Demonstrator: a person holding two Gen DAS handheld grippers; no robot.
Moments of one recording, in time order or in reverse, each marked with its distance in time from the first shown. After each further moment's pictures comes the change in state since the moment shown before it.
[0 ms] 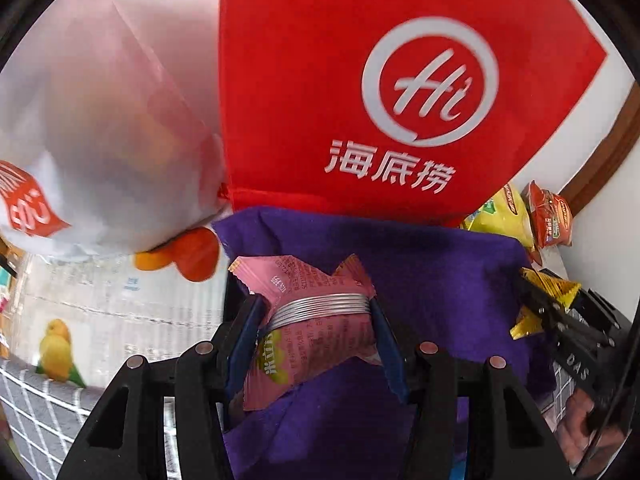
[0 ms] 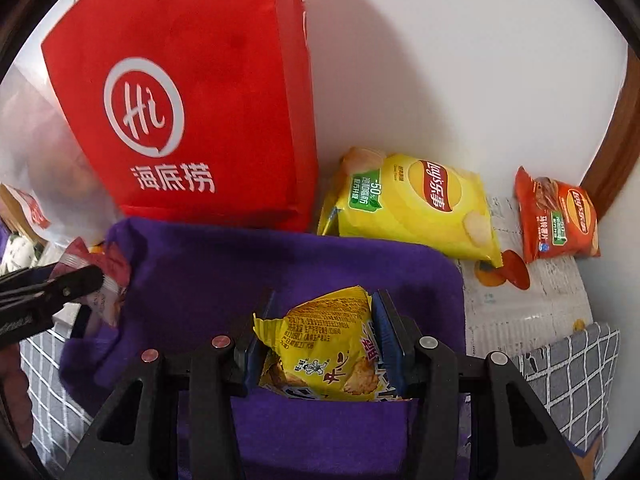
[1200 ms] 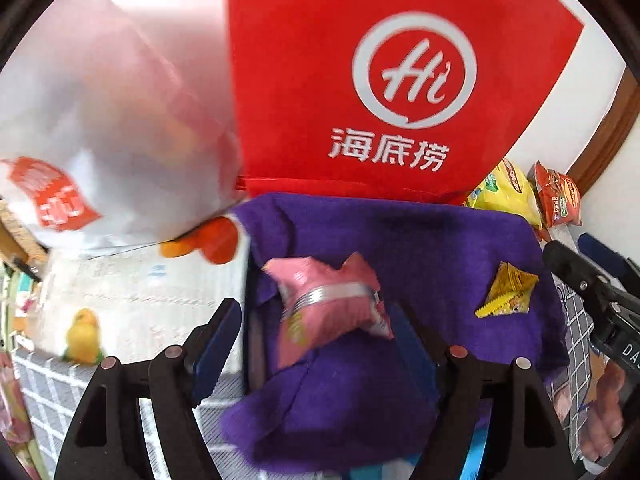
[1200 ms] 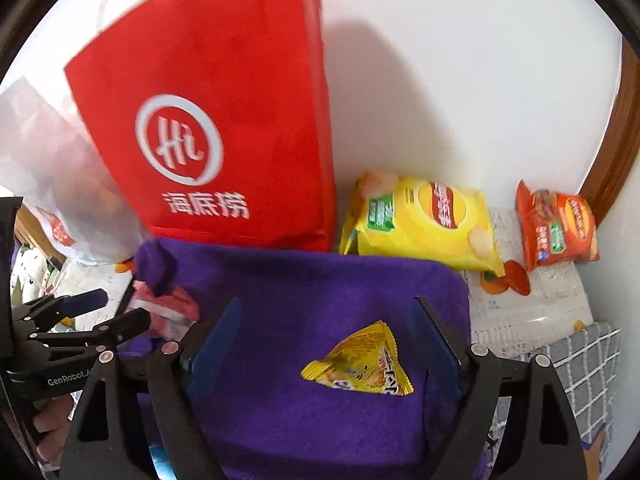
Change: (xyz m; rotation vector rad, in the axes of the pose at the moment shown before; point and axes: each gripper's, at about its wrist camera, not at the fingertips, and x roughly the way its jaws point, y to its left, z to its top) left arm -0.027 -0.011 -0.013 0.054 -0.005 0.088; right arm -0.037 0.015 0.010 0.018 -0.051 0.025
